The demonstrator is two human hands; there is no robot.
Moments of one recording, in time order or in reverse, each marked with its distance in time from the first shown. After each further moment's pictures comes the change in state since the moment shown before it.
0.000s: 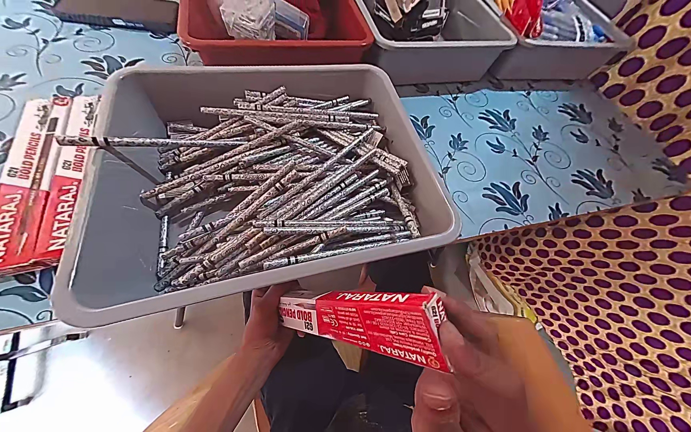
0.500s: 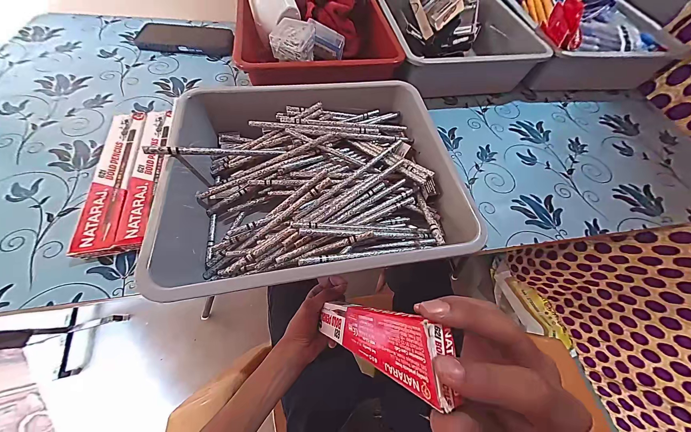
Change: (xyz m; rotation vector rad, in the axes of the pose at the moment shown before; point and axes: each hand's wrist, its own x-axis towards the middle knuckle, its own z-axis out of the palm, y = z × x) left_hand -0.001 -0.013 -0.005 -0.107 -0.248 -0.335; right_hand 0.029 0.011 -0.012 0.246 -0.238 -0.149
